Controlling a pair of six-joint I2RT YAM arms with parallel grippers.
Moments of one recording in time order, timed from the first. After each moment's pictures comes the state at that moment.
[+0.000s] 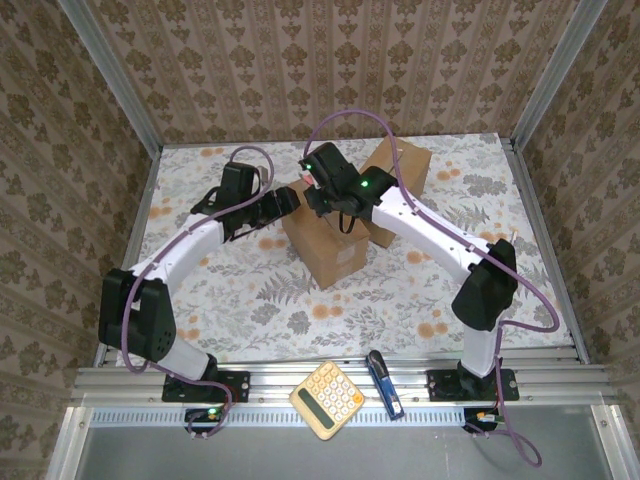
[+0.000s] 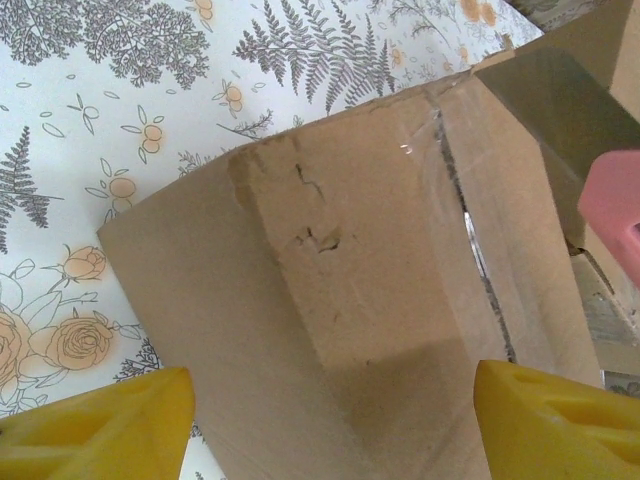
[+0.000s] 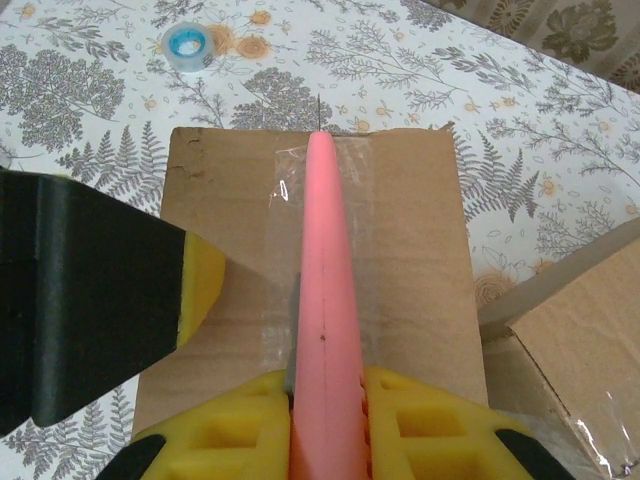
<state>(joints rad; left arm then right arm) -0.38 1.52 1.12 -0.36 0.34 -0.68 0.75 1.87 1.87 -0.82 0.26 0.17</state>
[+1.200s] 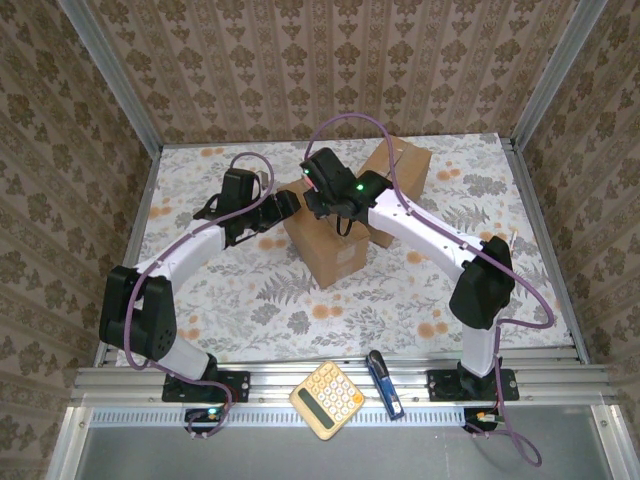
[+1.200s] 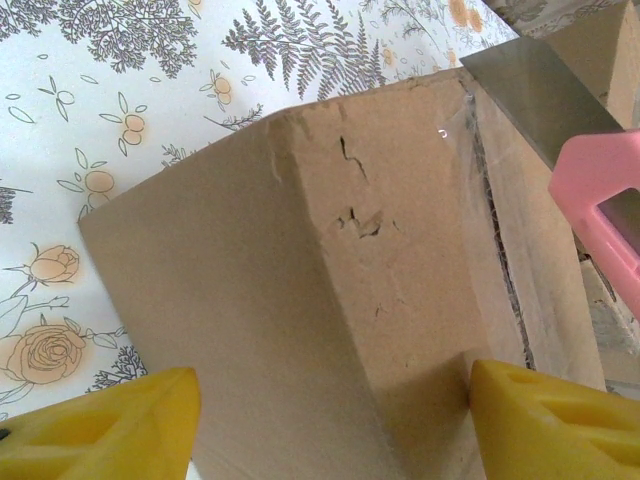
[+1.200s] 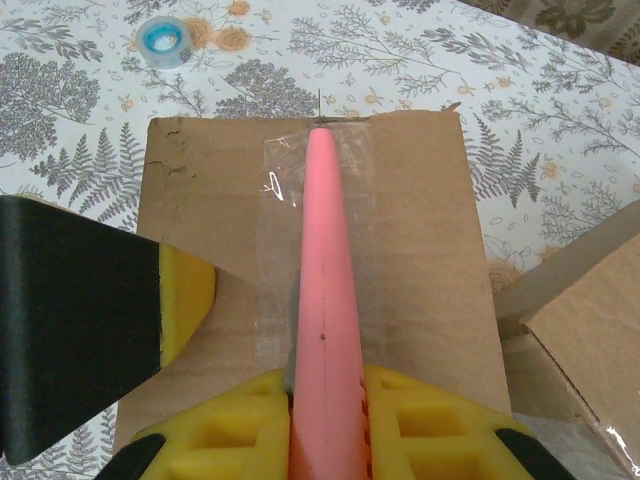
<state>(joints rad) -0.38 1.53 1.05 -0.24 0.37 -0.73 0.75 1.88 1.82 -0.77 0.28 0.22</state>
